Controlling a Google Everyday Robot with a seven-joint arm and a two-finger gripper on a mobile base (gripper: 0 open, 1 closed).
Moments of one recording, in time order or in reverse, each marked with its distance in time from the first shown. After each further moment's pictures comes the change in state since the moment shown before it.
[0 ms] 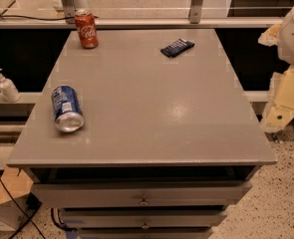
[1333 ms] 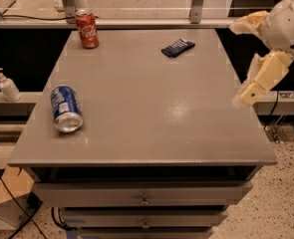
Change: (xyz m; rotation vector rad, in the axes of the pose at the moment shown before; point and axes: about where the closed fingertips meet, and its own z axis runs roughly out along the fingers) arm -0.054 -0.034 0.014 -0.050 -0.466 -0.060
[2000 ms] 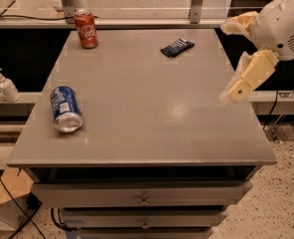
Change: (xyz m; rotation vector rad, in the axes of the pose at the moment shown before) arm -0.016 -0.002 0.012 -0.009 -0.084 0.037
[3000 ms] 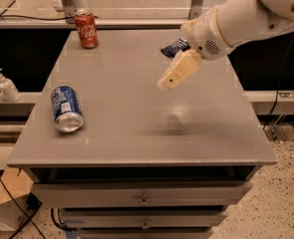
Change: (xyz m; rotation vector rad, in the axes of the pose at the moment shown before) arm -0.036 -0.061 0.107 0.123 -0.035 0.082
